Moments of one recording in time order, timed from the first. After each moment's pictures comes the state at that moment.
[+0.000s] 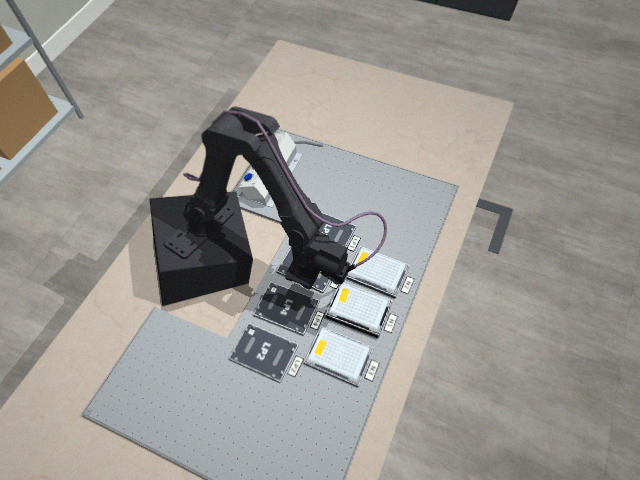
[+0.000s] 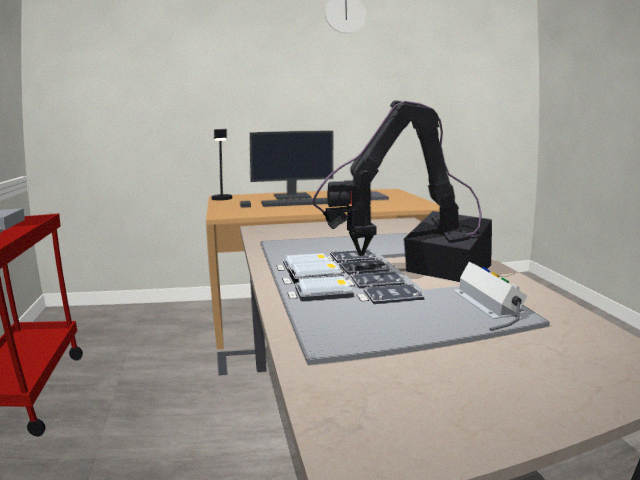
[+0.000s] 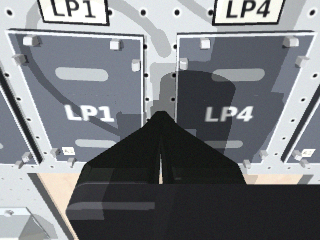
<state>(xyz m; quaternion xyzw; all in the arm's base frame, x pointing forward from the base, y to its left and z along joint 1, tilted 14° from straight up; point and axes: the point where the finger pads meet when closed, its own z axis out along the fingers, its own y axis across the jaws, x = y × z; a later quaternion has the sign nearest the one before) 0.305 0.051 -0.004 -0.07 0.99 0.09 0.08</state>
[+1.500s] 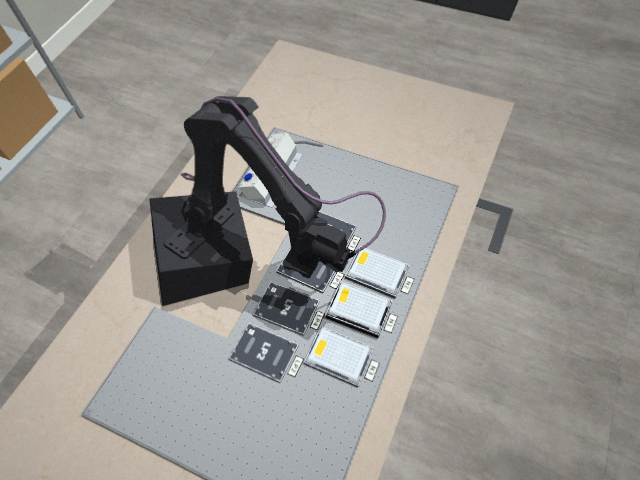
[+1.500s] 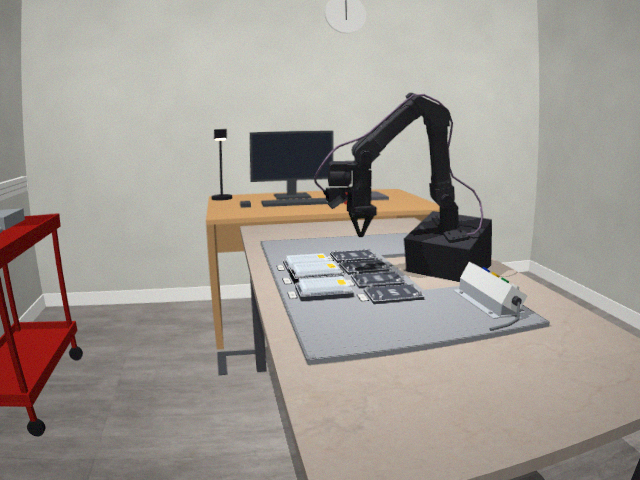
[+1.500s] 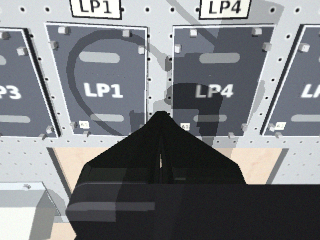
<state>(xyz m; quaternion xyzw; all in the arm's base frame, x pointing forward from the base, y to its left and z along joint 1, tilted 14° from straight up) 0.299 0.040 0.053 -0.08 0.99 0.09 0.09</state>
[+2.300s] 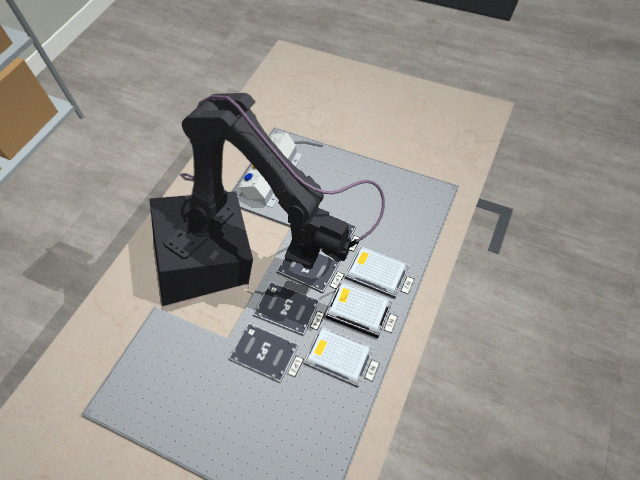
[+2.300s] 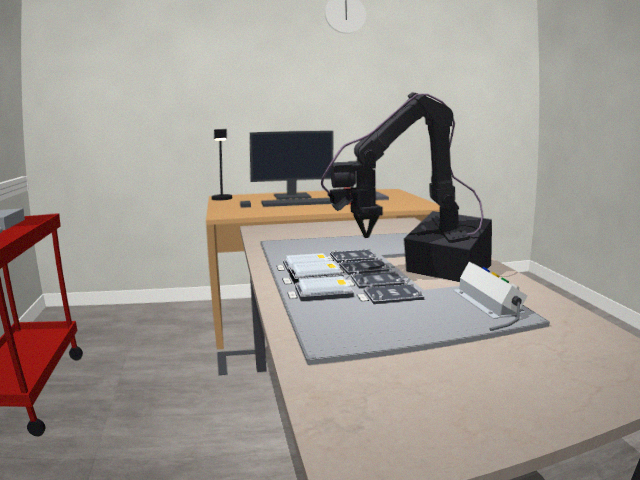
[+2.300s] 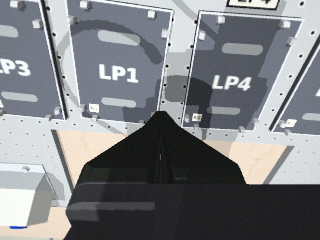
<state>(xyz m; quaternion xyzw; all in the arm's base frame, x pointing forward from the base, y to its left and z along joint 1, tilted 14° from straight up) 0.284 0.059 0.056 -0.12 0.99 0.08 0.08</state>
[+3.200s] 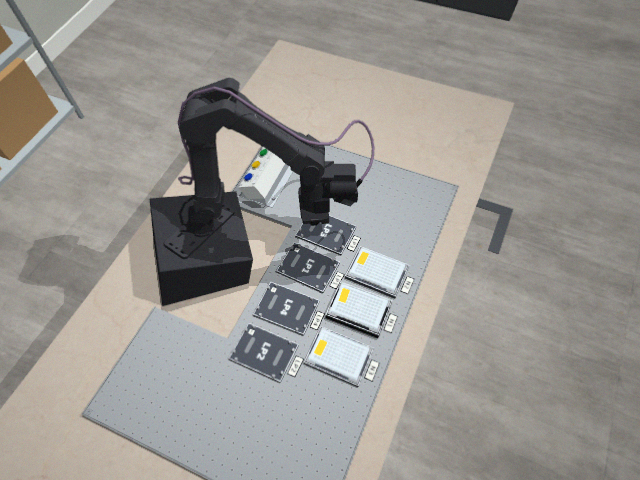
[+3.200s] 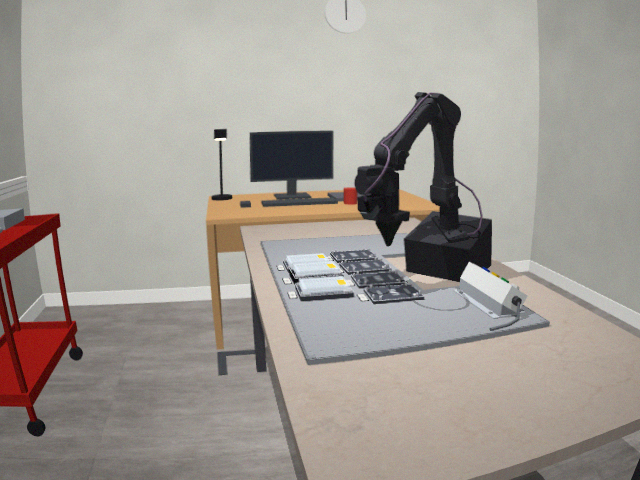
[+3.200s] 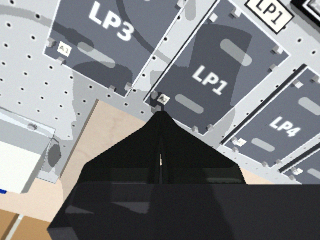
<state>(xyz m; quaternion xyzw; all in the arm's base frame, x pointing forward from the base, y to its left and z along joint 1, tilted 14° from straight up) 0.236 0.164 0.070 -0.34 0.93 0.06 0.10</state>
